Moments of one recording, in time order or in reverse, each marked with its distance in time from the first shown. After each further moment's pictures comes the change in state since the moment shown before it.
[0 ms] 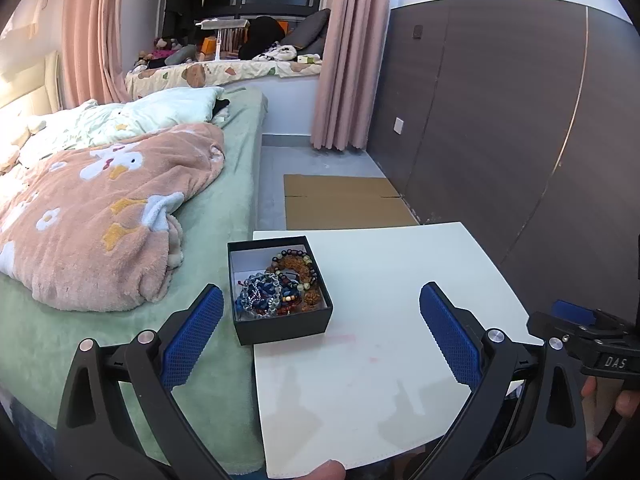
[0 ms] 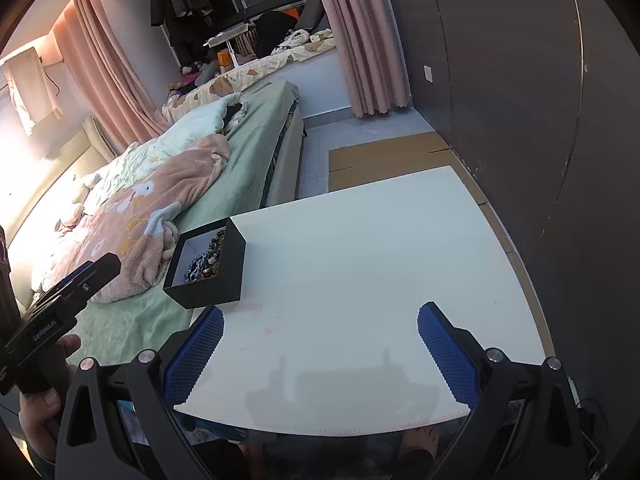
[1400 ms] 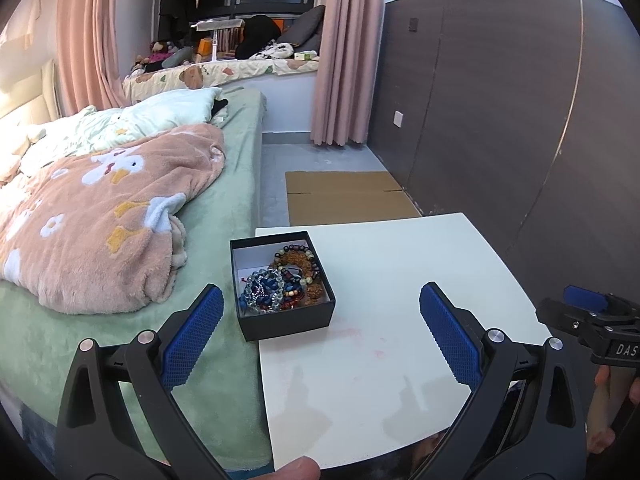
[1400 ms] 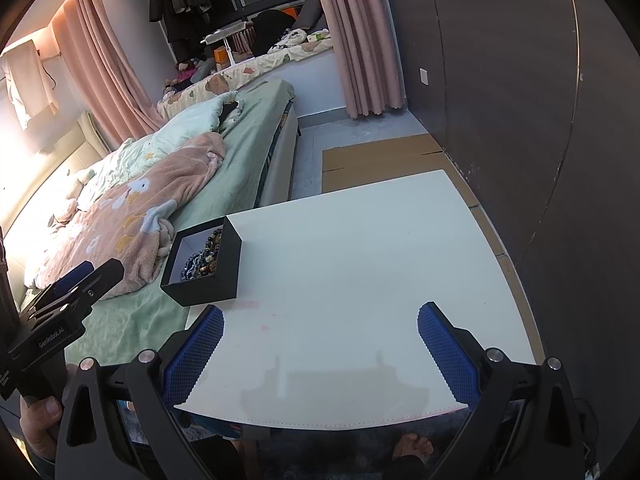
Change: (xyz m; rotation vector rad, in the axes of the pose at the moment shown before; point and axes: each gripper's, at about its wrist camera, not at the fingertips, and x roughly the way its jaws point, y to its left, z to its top) left arm -0.002 -0.003 -0.001 0.042 0.014 0.010; right arm -0.010 0.000 0.004 -0.012 0.003 -0.032
